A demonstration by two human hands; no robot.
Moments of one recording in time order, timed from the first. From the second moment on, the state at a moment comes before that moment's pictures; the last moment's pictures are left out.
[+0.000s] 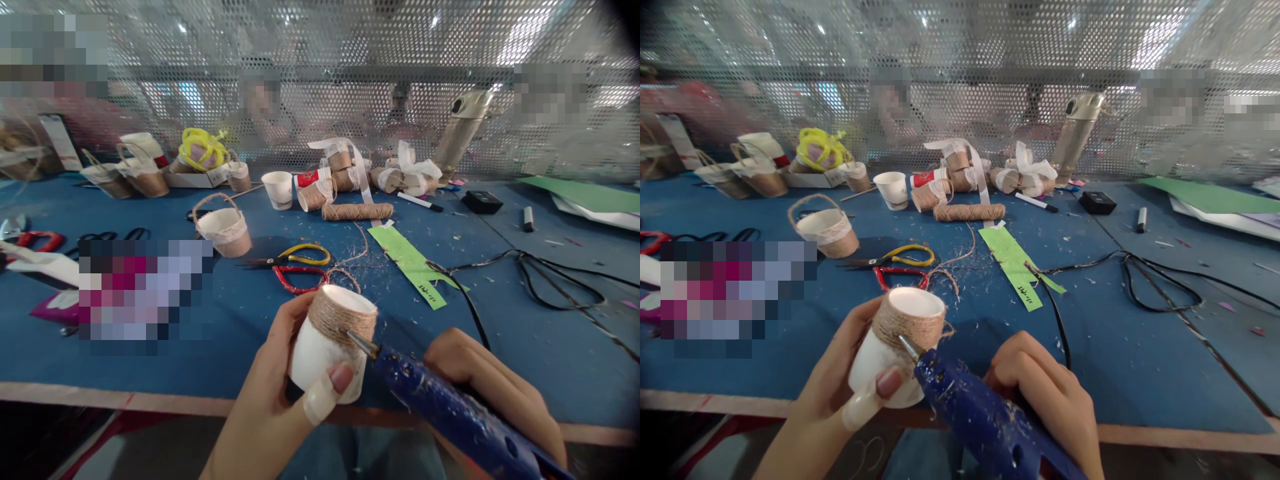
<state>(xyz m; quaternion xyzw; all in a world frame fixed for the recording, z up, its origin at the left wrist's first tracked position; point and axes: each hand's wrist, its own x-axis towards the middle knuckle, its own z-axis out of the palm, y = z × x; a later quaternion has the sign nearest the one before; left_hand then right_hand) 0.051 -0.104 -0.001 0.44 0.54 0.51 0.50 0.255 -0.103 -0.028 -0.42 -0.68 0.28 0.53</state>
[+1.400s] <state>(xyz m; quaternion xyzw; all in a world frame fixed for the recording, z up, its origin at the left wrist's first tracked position) 0.052 -0.105 -0.001 0.46 0.53 0.52 0.49 0.272 -0.097 -0.030 -0.38 -0.75 0.24 0.48</state>
